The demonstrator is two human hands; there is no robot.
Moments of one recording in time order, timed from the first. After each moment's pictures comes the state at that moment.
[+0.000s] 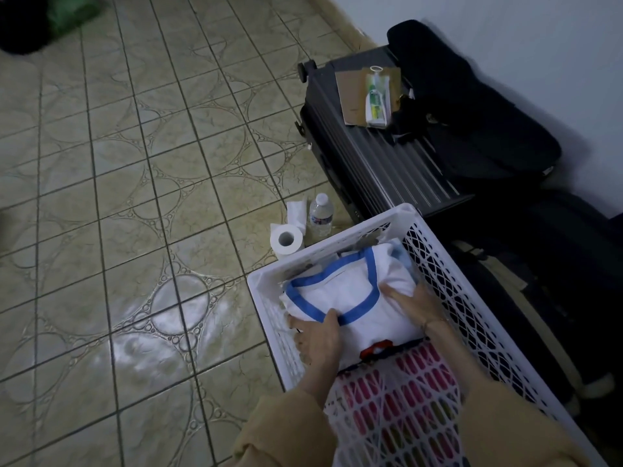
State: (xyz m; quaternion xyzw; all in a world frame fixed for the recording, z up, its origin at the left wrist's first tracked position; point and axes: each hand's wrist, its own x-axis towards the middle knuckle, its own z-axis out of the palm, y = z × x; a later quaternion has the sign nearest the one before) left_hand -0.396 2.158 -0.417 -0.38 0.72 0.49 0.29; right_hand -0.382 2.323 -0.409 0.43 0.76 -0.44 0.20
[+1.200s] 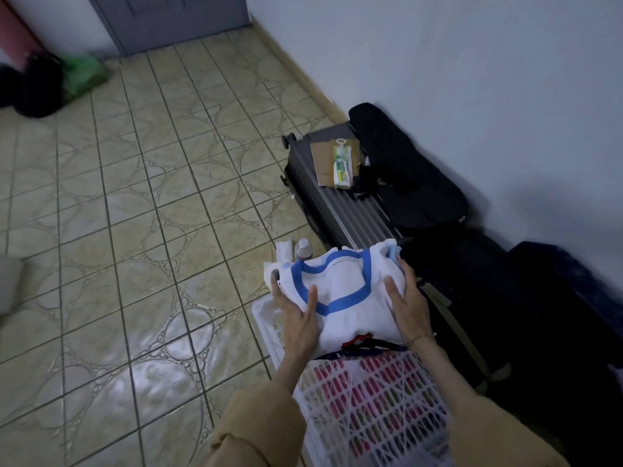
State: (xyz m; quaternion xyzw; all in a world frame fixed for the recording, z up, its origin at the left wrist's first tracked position) left_hand -0.400 2.150 -0.244 -0.07 0.78 0.60 0.16; right_hand -0.344 2.318 -0.224 0.34 0.78 -0.52 -0.05
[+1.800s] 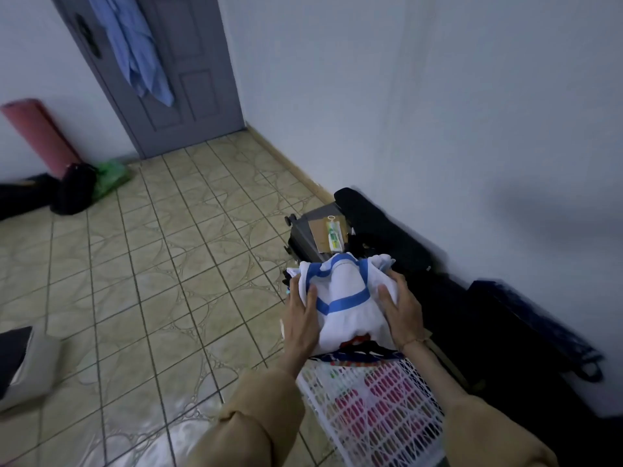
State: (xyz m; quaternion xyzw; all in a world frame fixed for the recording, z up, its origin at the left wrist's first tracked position) left_hand -0.402 2.083 -0.004 0.14 0.81 0.57 0.07; right_hand -0.316 2.234 0.003 0.28 0.80 -0.48 -0.21
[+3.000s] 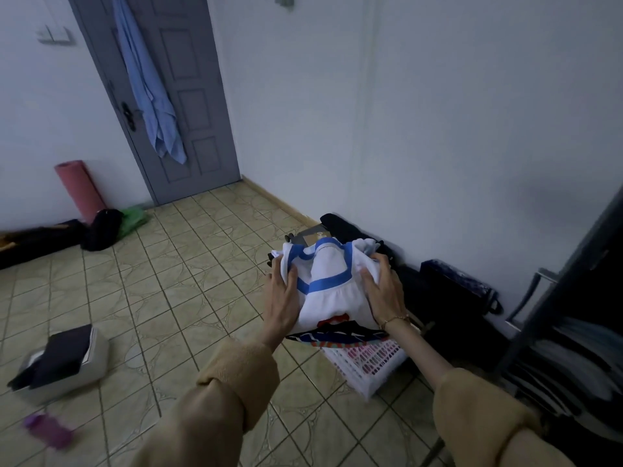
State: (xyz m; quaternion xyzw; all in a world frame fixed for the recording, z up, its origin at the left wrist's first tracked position) left_hand -0.129 1.801 0.198 0.26 0.78 0.57 -0.01; right_hand -0.032 1.960 0.189 0.28 0.82 -0.40 -0.31
